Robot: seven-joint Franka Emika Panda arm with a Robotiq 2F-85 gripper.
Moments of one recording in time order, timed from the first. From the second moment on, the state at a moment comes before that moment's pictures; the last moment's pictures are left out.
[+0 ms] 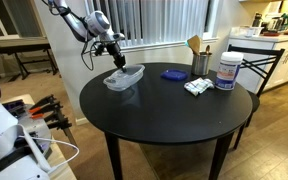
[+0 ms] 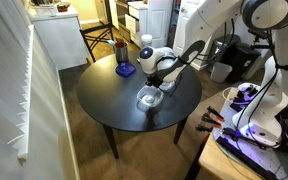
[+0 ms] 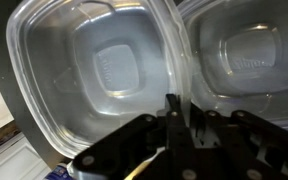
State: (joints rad) arm 0.50 0.54 -0.27 -2.03 -0.58 2.47 0.89
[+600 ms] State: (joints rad) arm 0.39 0.47 -0.11 -2.08 -0.57 2.60 0.89
